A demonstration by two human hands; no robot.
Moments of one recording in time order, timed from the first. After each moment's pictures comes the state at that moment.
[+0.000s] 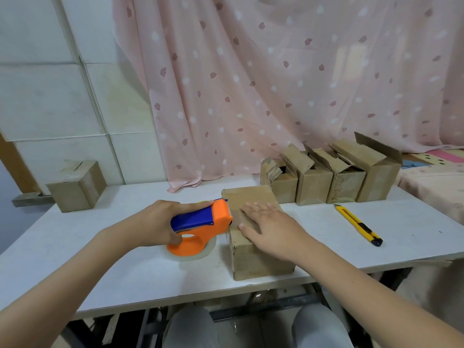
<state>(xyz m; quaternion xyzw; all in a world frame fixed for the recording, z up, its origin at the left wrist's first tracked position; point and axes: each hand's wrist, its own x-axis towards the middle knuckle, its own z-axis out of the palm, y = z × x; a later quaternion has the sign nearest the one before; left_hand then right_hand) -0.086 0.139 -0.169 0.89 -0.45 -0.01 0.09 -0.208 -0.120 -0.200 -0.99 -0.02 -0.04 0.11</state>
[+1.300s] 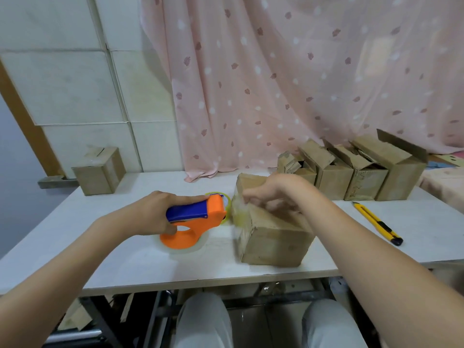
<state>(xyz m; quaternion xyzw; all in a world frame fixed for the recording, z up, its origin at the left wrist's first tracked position) -0.078 0.189 -0.174 0.91 -0.41 -0.02 0.08 -0.146 -0.087 -0.121 -0.93 0.23 0.21 0.21</state>
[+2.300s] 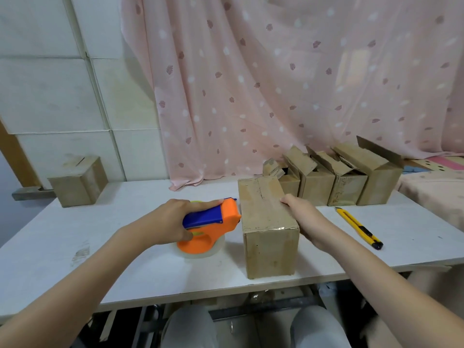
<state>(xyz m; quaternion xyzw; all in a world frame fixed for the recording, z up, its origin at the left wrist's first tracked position) -0.089 0.123 -0.178 0.89 -0.44 -0.01 0.11 -0.213 -0.157 -0.178 -0.79 0.21 -0.05 0.57</state>
